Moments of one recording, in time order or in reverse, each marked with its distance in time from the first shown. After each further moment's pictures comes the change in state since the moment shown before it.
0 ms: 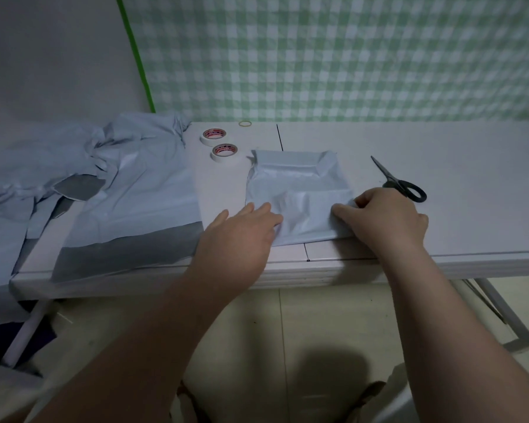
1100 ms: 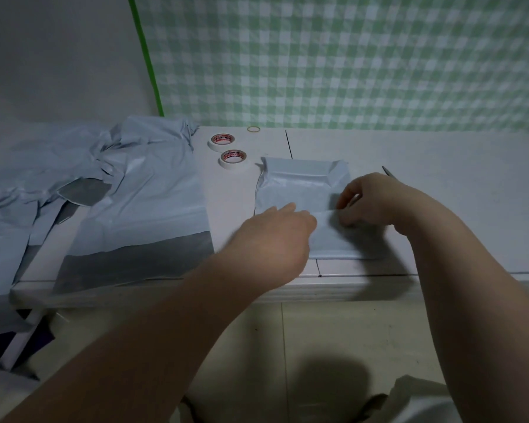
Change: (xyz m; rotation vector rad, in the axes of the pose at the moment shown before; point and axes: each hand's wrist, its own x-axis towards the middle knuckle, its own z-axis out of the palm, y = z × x) left_hand 0.028 0.022 -0.019 0.020 -0.143 0.080; right_hand 0.039 -0.032 -0.022 -0.033 -0.469 -0.186
